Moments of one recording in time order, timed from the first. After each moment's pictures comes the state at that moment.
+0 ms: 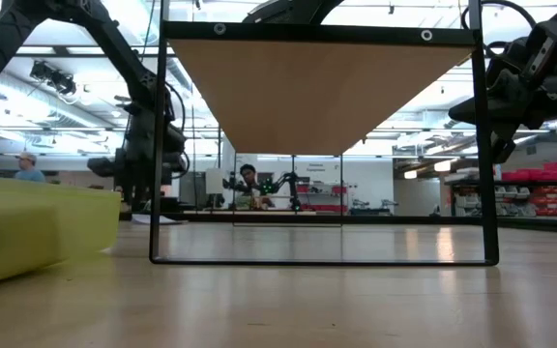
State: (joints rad) left arm 1.11 1.94 1.32 -1.18 0.19 -0.43; right arm -0.12 0.15 0.02 -0.01 -0.08 0.54
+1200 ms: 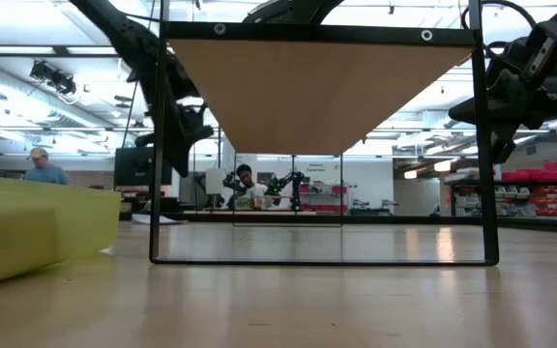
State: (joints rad) left arm 0.81 1.58 1.08 -0.55 -0.15 -0.19; right arm -0.12 0.15 0.02 -0.01 -0.08 0.54
